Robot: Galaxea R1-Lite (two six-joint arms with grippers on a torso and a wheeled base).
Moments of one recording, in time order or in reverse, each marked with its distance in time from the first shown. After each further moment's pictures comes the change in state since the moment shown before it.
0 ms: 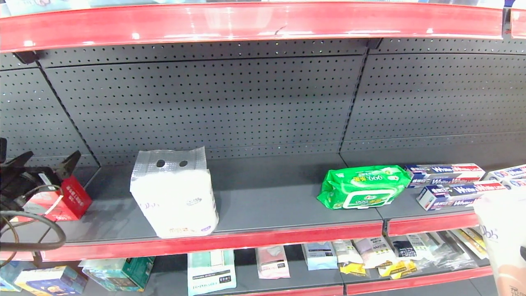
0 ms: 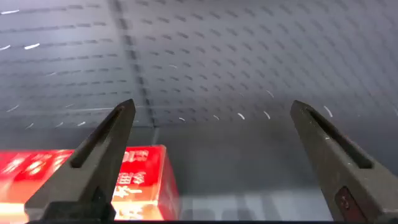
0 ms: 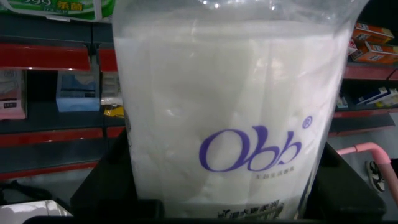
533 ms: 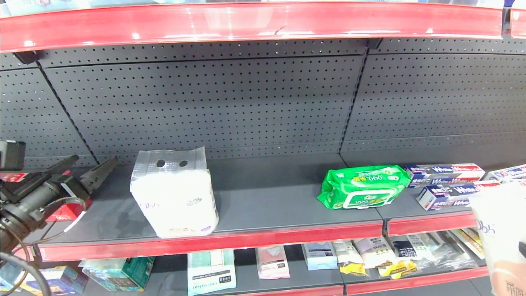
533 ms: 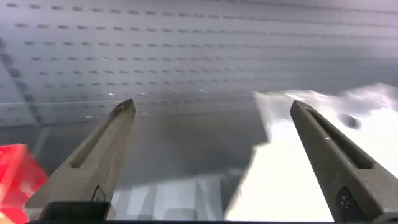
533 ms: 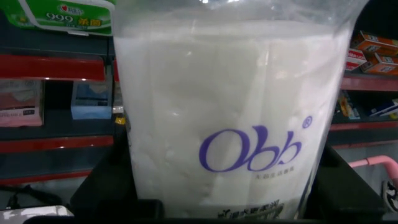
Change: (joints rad) left arm -0.199 -0.173 0.182 0.002 -0.111 -0.151; right arm 0.001 -0.013 -0.015 -0.004 0.059 0.009
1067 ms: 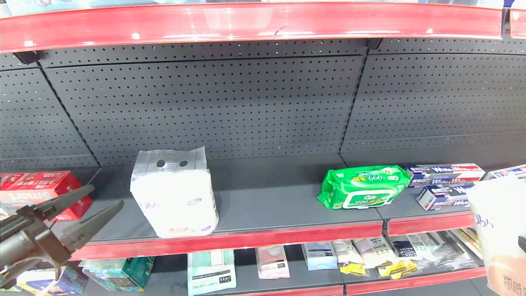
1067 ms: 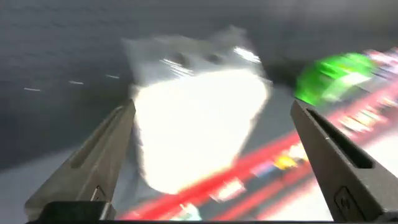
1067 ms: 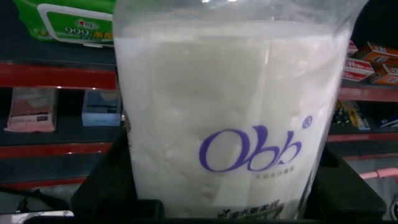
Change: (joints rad) left arm -0.046 -0.384 0.161 0.315 -0.294 0.000; right arm 0.000 -0.002 -0.026 -0.007 0.038 0.007
